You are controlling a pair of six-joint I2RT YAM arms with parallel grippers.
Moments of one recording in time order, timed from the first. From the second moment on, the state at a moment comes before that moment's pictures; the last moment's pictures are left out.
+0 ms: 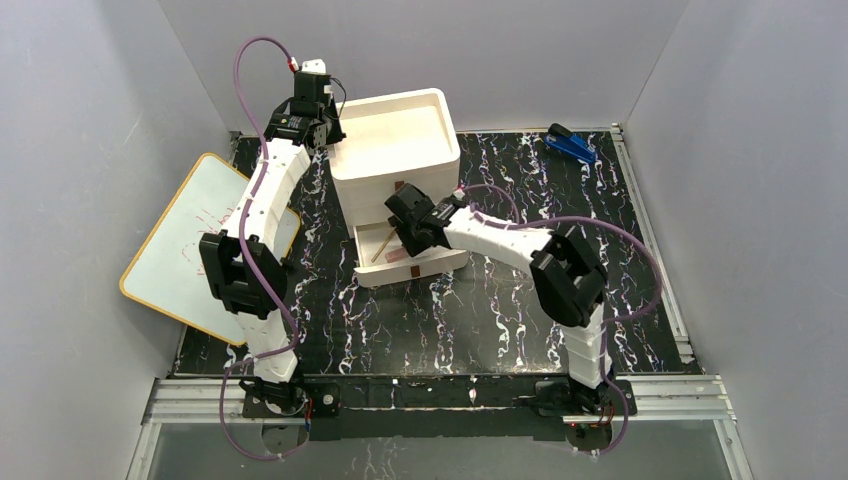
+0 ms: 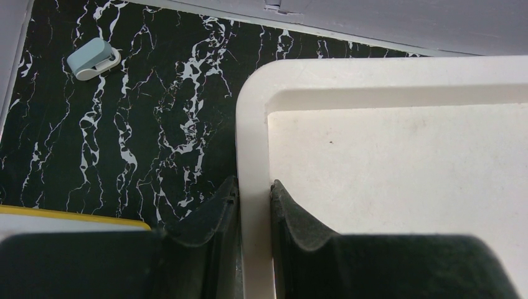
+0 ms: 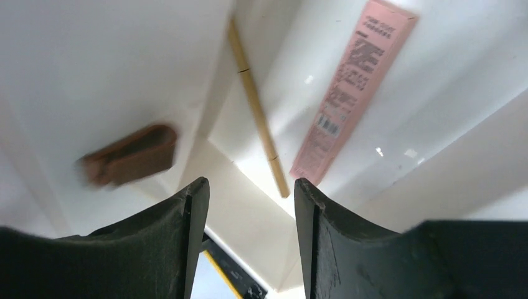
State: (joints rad) left arm -0.23 1.87 1.93 -0.71 -0.25 -0.27; right arm 0.92 2.03 1.59 -0.58 0.32 1.79
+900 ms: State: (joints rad) left arm -0.23 1.92 2.03 -0.81 -0.26 -0.26; right arm 1.24 1.68 1.04 -0.40 0.69 0.85
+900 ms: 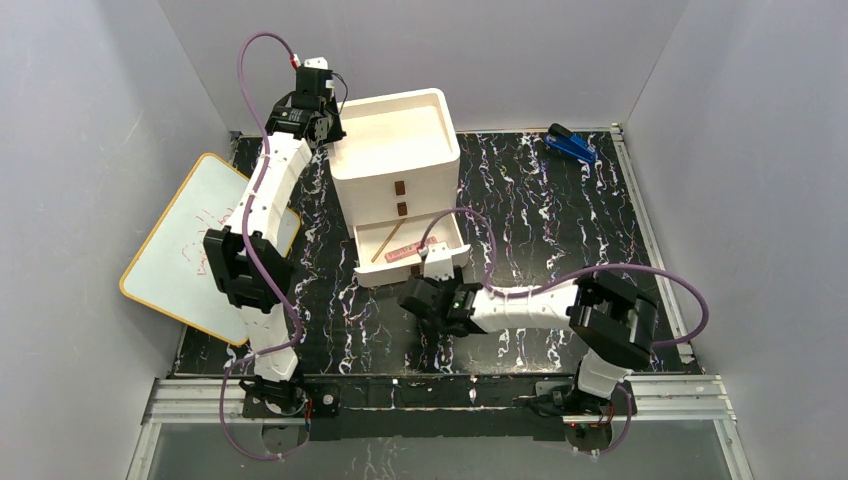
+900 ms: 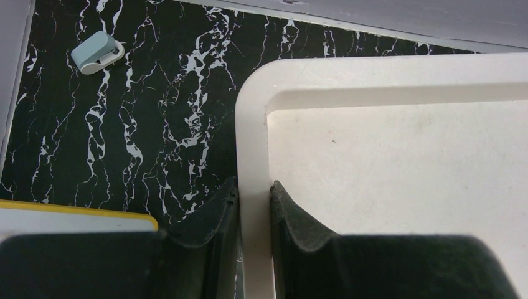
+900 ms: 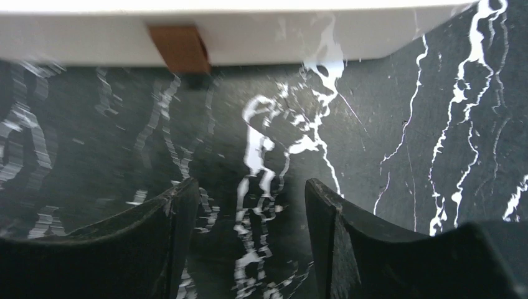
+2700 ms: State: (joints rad) left arm -0.24 1.97 2.12 -0.85 -0.26 -0.19; right arm 1.03 1.77 1.16 0.19 0.27 0.09
